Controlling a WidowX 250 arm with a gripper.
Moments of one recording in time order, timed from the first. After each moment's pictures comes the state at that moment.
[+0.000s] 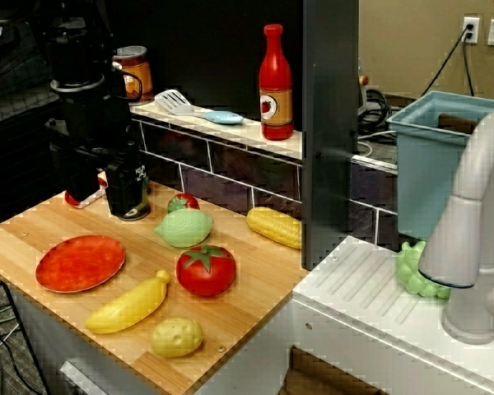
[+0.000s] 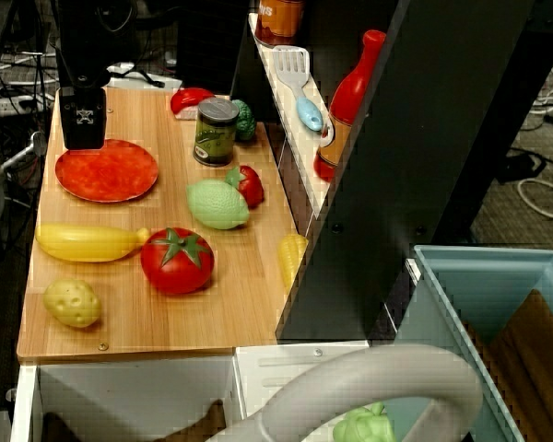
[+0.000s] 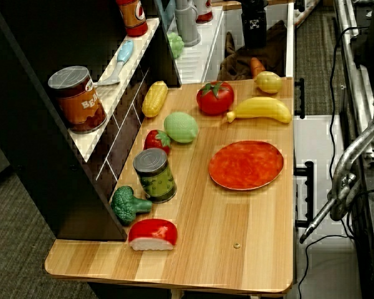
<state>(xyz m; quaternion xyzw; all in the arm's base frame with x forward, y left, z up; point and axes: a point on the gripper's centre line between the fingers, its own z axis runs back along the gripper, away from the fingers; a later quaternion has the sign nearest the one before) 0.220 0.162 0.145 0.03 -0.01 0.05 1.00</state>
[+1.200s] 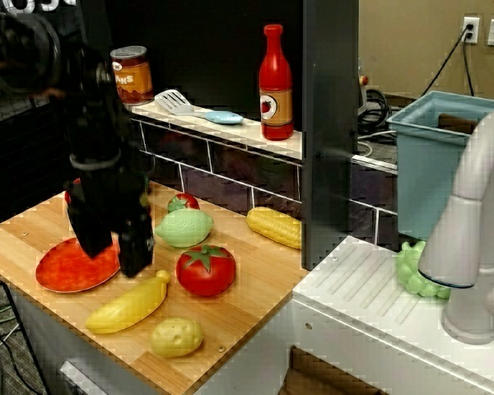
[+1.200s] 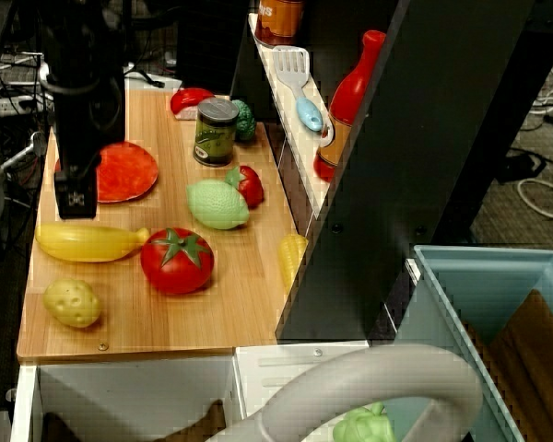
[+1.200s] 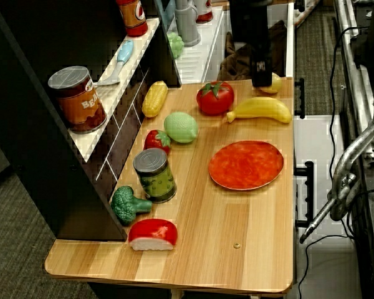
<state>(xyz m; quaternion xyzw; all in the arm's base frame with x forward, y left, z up) 0.216 0.162 0.078 0.05 -0.01 0.03 1.00</state>
